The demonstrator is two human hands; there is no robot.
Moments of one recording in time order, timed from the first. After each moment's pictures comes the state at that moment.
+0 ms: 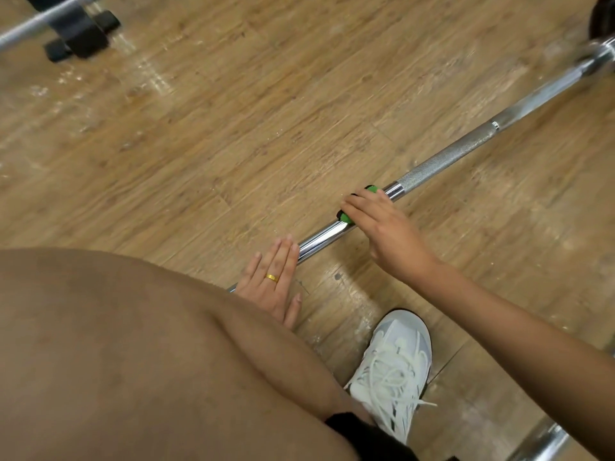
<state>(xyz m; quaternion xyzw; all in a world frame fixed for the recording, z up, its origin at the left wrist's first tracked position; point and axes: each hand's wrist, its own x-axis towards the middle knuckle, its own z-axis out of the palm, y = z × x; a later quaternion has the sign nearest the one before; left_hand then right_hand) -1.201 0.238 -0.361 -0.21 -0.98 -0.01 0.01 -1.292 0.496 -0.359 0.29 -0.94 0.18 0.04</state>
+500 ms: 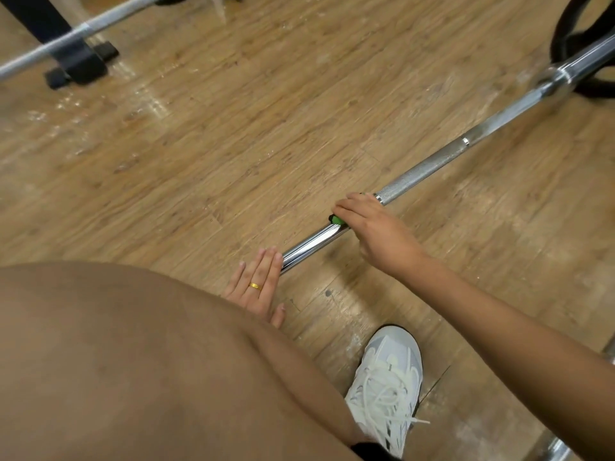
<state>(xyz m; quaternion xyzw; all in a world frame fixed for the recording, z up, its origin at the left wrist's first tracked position) -1.218 0.229 -0.363 -0.21 -0.98 -0.01 0.00 -1.322 0.502 -0.353 0.28 -0.94 0.17 0.04</state>
